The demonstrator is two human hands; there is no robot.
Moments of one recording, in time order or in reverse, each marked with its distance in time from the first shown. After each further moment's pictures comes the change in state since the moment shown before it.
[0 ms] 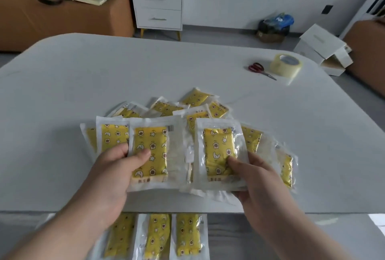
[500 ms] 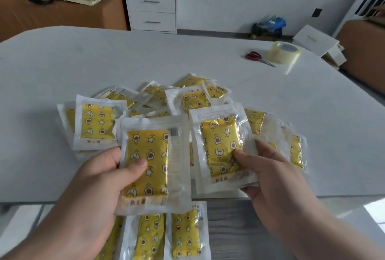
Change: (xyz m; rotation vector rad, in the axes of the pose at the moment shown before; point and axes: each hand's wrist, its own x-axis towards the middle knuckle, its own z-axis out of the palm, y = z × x) left_hand -0.021 -0.051 -0.007 0.086 -0.125 0.057; right_hand 0.011 0.039 -0.032 -0.013 -0.120 -0.102
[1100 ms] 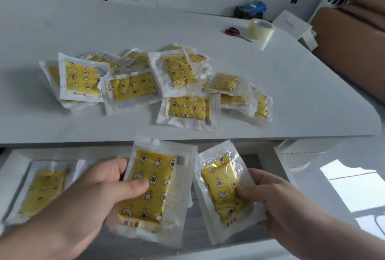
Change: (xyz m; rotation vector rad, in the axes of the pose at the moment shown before) left_hand -0.064 -0.047 -0.018 0.153 -0.369 -0.210; right_hand -0.086 0.050 -0.076 -0.358 -0.039 0.304
